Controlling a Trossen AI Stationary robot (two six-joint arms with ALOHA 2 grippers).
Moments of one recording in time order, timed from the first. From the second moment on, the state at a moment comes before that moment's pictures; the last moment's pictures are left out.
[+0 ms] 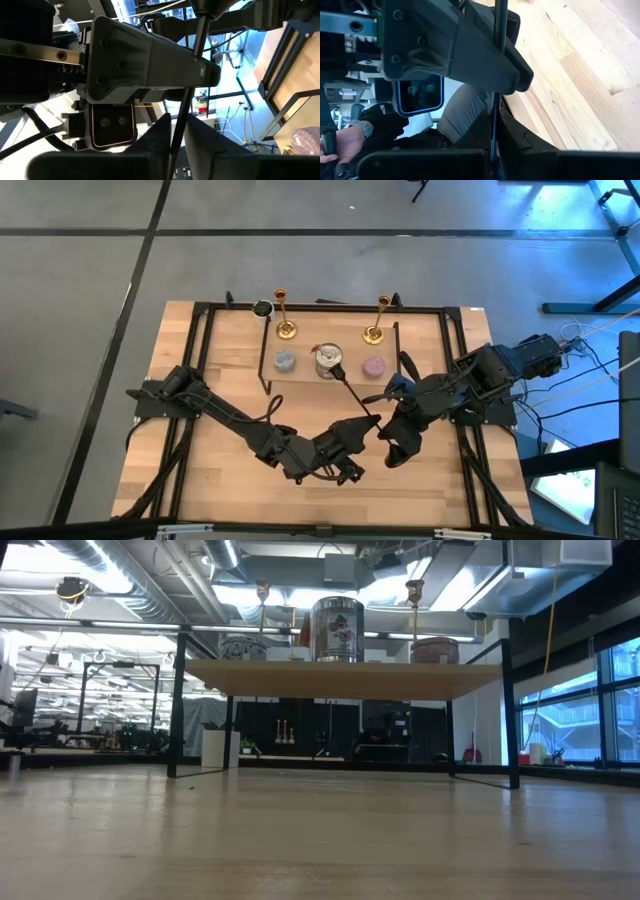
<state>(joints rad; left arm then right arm) -0.49 2.01 1.83 0.32 -1.06 1.81 0.47 1.49 1.86 -1.12 -0.03 1.13</state>
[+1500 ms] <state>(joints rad) -0.33 1.47 1.62 0.07 -0.66 0.53 0.83 1.58 2.23 -1.28 0.77 0.38</state>
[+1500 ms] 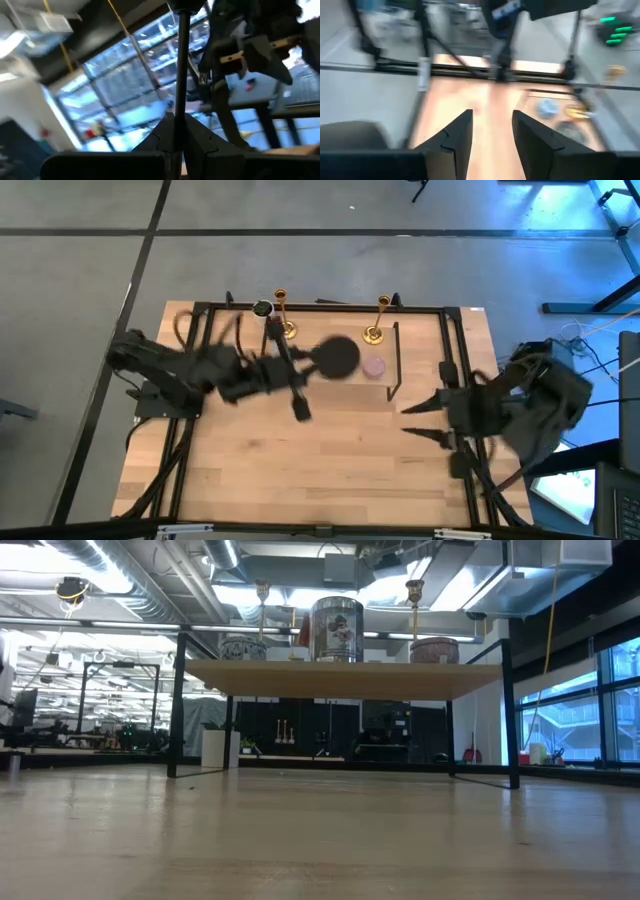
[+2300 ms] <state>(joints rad) 0.14 1.29 1.33 0.21 0.15 0.36 0.57 1.43 1.71 -0.65 0.47 -0.21</state>
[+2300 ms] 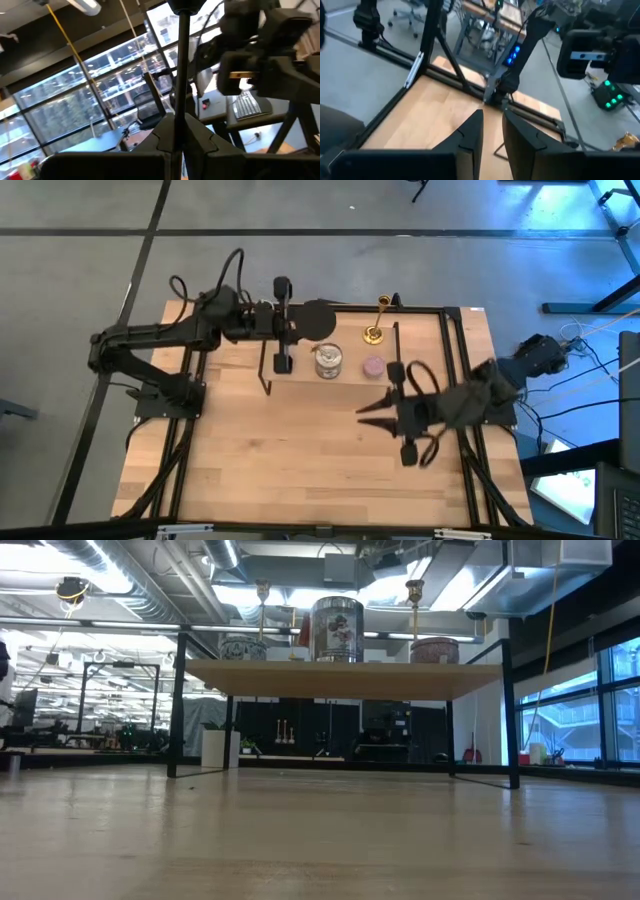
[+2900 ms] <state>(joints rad) 0.57 1.45 1.33 0.46 0.65 0.02 0.06 1.06 1.07 -0.17 -0.07 -0.25</state>
